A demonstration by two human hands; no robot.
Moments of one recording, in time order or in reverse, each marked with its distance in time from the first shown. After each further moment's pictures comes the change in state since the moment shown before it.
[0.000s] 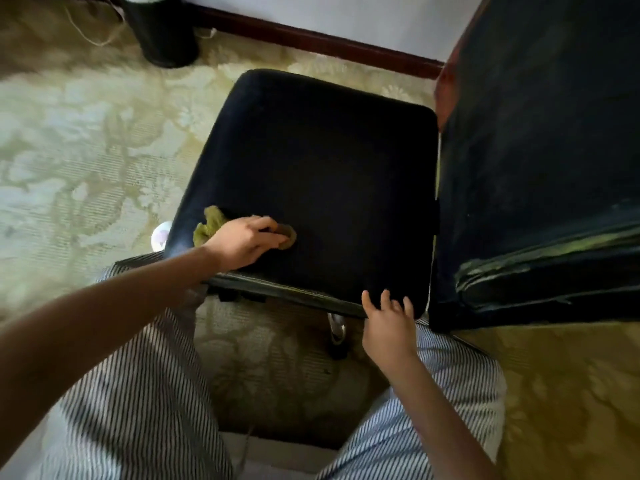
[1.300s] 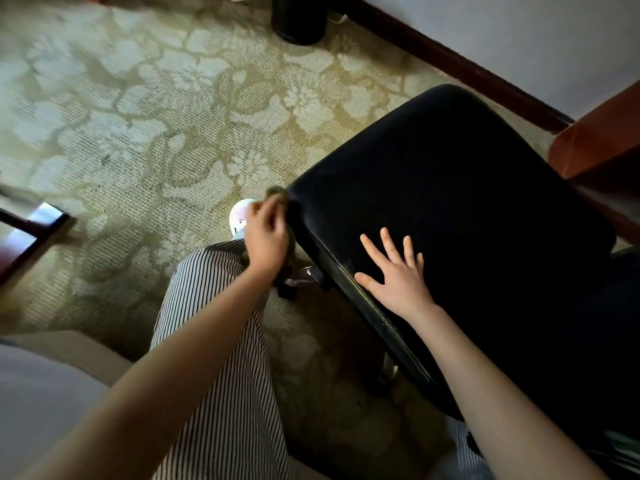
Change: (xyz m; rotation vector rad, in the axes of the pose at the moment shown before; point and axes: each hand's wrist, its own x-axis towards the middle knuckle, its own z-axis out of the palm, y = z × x) left_hand -0.085 -0.075 -0.023 -0.515 0.819 -1.242; right_hand 0.135 -0.161 -0.077 0.096 0.058 -0.401
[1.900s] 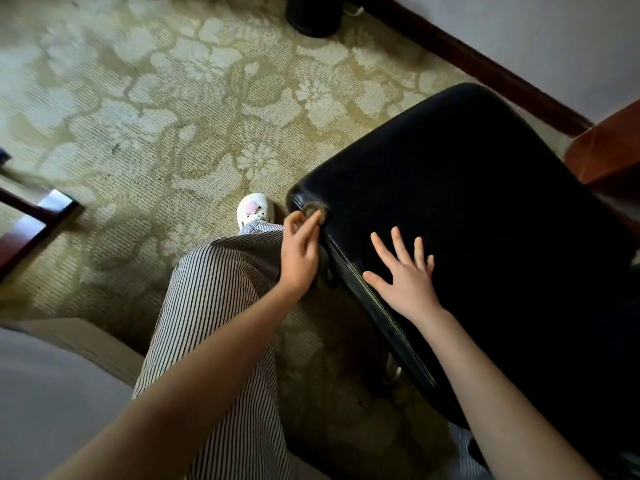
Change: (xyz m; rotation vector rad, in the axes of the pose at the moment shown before) left_hand -0.029 -0.022 0.030 -0.147 -0.154 0.110; right_hand 0.007 -0.003 0.003 -0.001 0.012 0.017
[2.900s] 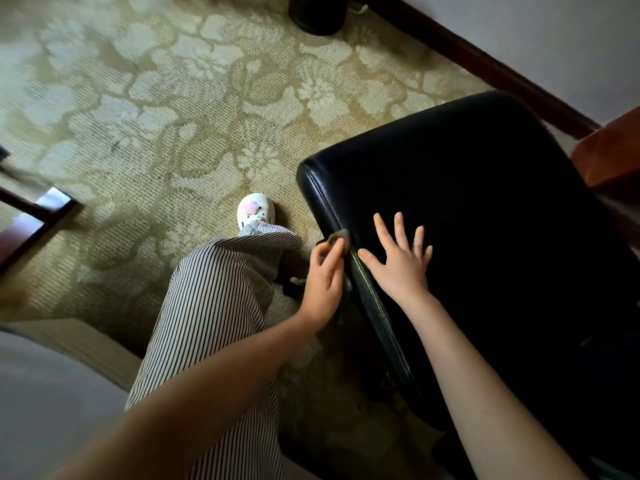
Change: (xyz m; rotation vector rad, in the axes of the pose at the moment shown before) left_hand -0.041 0.004 0.029 -0.058 -0.143 0.016; right_hand 0.027 -0.018 -0.008 0.096 0.081 0.111
